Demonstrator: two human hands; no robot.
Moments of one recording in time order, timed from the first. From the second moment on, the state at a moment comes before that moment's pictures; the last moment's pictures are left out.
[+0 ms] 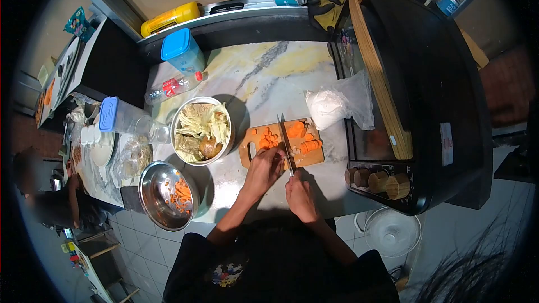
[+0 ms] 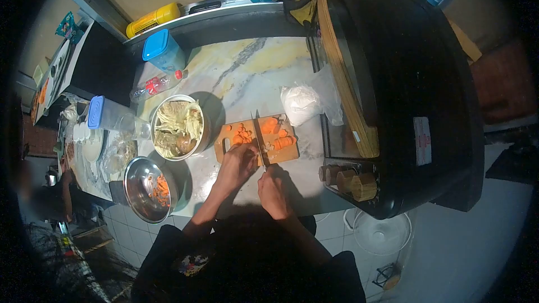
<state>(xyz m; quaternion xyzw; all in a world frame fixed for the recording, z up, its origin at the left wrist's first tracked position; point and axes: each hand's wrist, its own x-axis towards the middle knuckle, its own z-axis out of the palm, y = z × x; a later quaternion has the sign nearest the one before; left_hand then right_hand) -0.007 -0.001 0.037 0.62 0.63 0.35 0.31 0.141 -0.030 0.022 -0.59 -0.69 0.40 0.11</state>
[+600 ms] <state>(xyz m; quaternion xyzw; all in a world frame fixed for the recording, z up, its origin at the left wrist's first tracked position) -0.009 0.011 0.034 0.66 0.62 0.28 0.31 0.139 -0.026 0.010 -0.62 -0.65 0.43 0.06</state>
